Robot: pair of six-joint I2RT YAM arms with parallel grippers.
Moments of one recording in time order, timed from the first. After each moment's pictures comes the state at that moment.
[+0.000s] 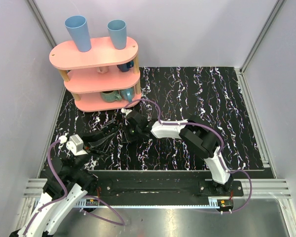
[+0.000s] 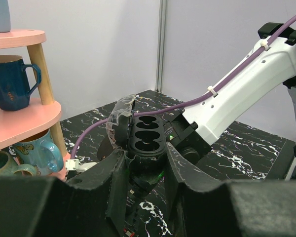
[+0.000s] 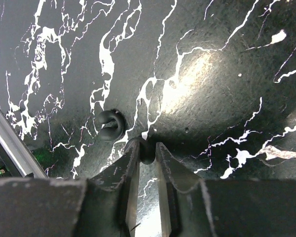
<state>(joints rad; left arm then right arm) -0.61 0.01 0.43 -0.08 0.19 -0.10 0.99 2.13 1.38 0.00 -0.20 0.56</state>
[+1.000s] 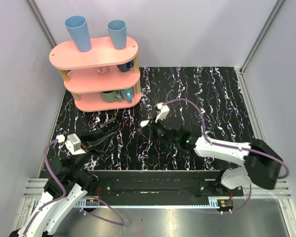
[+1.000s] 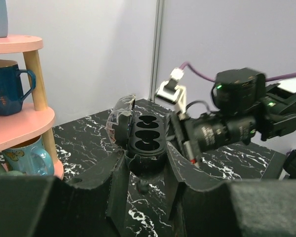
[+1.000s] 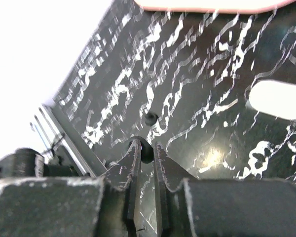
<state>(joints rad) -0.61 0.01 0.43 -0.03 0.19 -0.15 0.99 1.43 0.78 0.34 0.04 0.64</state>
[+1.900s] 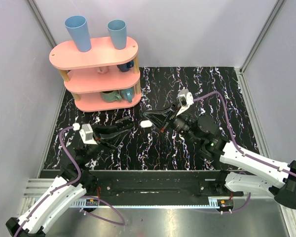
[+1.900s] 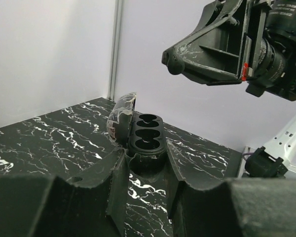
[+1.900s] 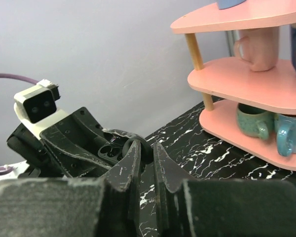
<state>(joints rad) -0.61 0.28 0.30 0.40 0.32 -0.32 1.00 1.02 0.82 0.48 -0.01 0.41</state>
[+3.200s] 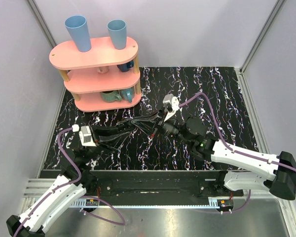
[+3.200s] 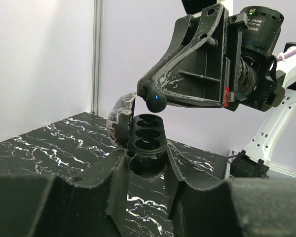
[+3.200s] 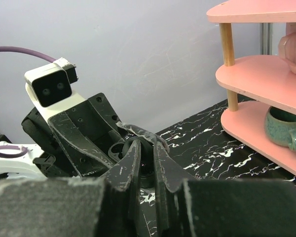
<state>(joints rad) -0.61 0.33 0.27 0.58 0.41 -0.38 1.09 1.14 0.86 0.56 -0.07 0.35</state>
